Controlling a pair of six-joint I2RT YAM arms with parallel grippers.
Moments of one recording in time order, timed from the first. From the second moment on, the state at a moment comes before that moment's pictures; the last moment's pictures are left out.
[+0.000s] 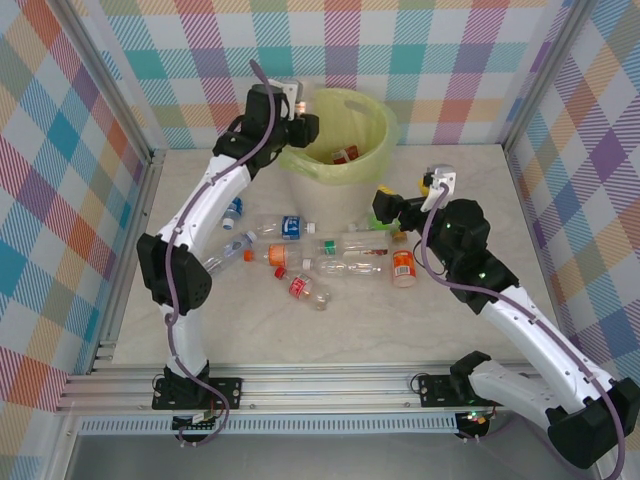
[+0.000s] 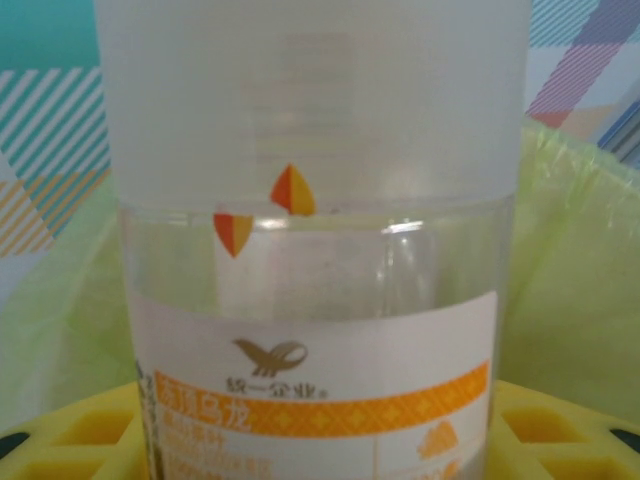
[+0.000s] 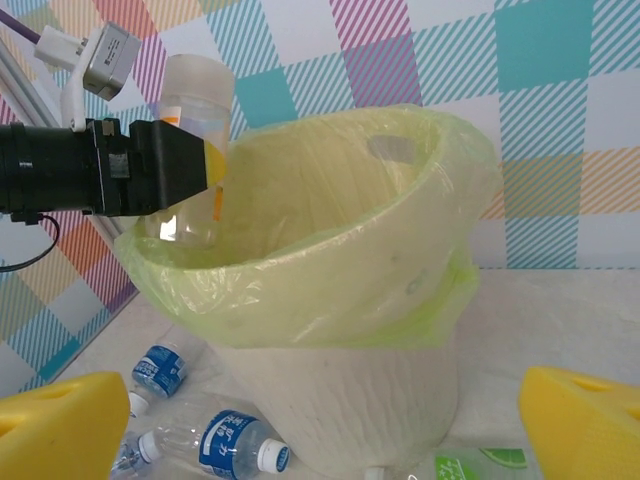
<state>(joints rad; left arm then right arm) -0.43 1.98 2.08 -0.55 0.02 -0.16 0.54 0.95 0.89 -0.04 0.12 0.29</state>
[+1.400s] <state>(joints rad) -0.44 1.81 2.04 -0.63 0.09 -0.28 0.45 1.12 0.78 -0.32 0.19 0.38</state>
